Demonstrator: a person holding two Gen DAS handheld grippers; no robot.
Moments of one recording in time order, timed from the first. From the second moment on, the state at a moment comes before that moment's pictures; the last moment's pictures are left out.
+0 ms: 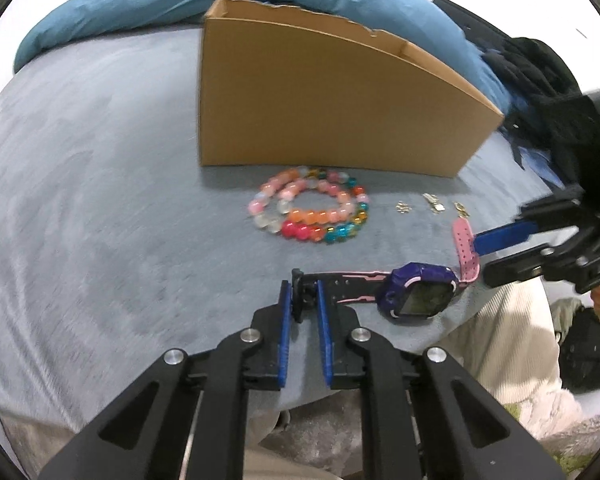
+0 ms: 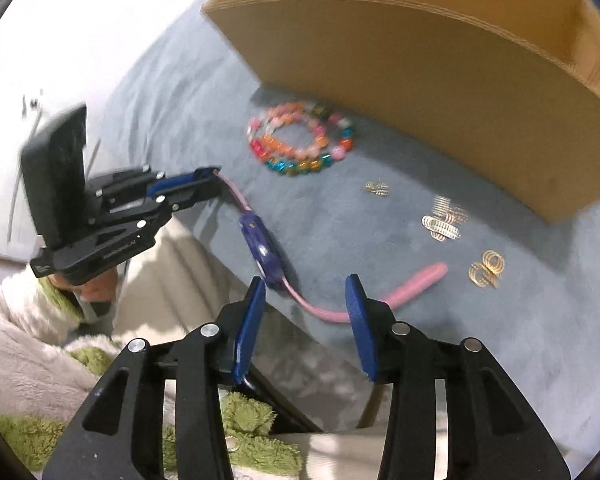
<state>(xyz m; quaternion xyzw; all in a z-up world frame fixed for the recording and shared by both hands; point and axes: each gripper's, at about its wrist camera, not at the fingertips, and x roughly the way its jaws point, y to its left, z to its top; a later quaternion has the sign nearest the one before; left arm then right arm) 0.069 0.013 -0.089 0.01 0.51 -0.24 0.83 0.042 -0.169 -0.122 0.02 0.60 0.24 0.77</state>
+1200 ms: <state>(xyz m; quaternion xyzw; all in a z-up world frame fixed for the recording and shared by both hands) 0.084 0.045 -0.095 -0.02 0.55 -0.12 0.83 0.057 -0.198 -0.160 0.15 0.53 0.08 0.83</state>
